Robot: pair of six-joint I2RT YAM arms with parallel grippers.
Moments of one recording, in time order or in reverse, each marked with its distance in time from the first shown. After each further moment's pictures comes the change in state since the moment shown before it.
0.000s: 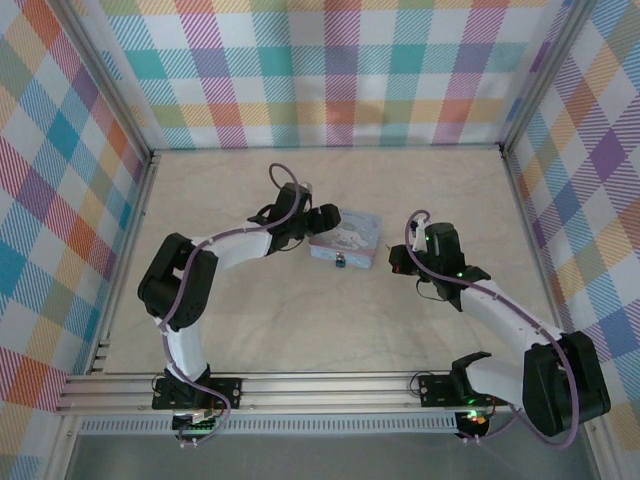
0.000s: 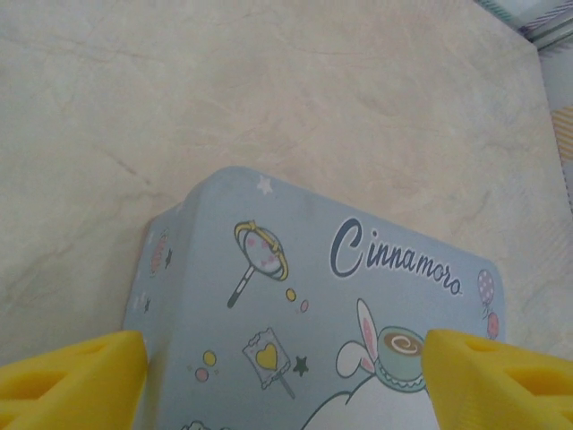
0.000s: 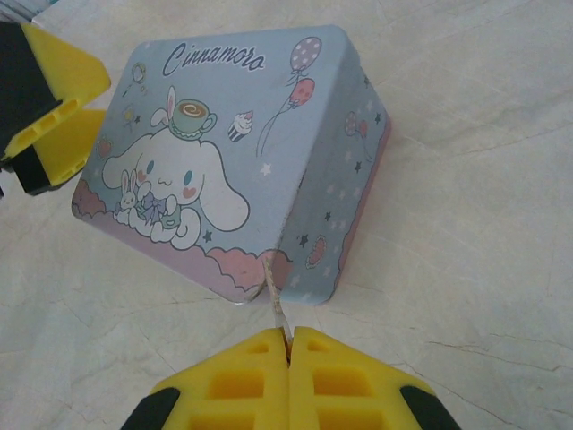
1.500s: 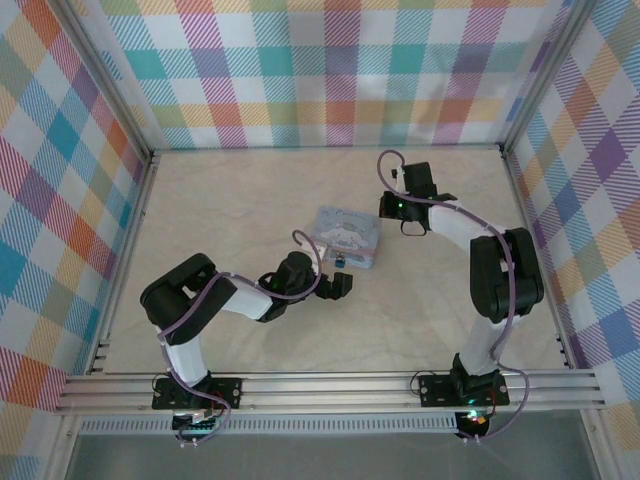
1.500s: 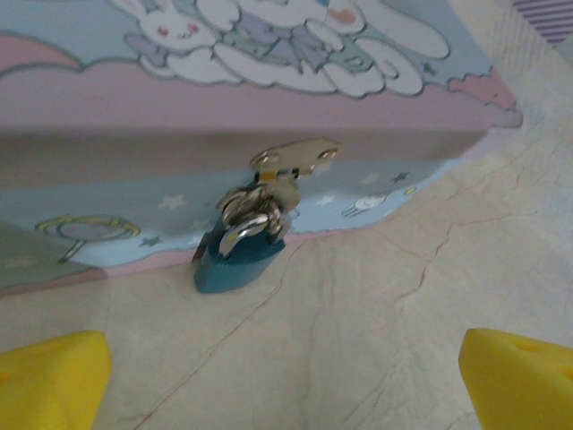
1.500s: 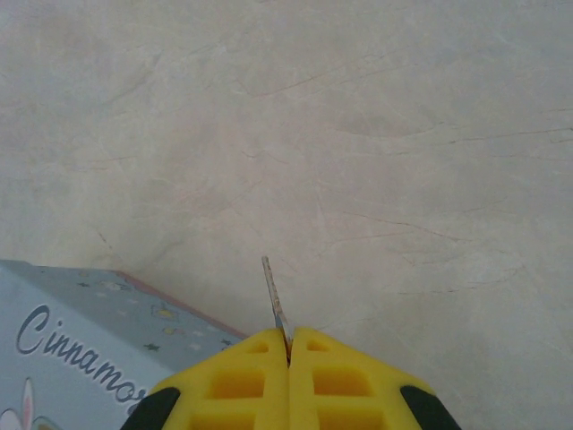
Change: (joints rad) left arm -0.245 -0.051 -0.579 0.702 -0.056 0.296; right arm -0.073 0.668 0.657 -0.135 0.068 -0.157
